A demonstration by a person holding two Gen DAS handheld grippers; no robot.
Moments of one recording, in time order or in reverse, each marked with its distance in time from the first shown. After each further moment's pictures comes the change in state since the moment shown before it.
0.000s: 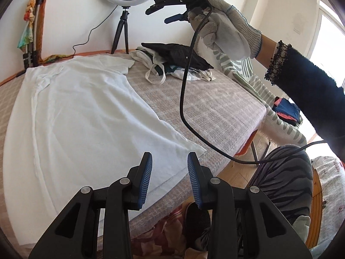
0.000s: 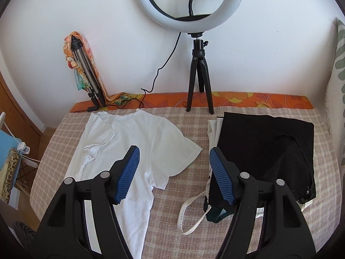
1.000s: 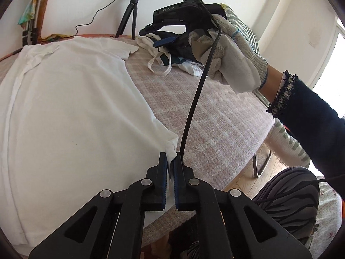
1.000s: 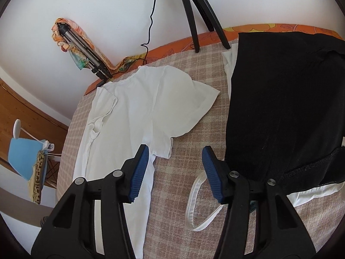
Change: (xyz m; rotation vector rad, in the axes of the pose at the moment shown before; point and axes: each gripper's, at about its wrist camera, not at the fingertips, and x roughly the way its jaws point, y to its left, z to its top) left arm 0.044 0.000 0.008 -0.144 0.024 0.017; right arm 0.105 -0.035 -0.060 0.159 0.227 0.266
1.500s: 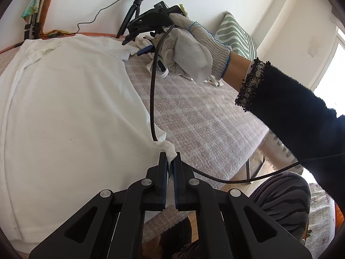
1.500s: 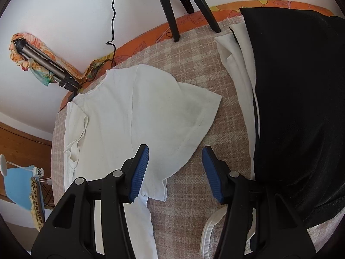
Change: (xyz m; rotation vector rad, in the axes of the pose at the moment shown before) left arm 0.002 -0.002 0.003 -0.034 -0.014 -0.039; right arm 0.065 -0.012 0.039 0.199 0.056 -0.122
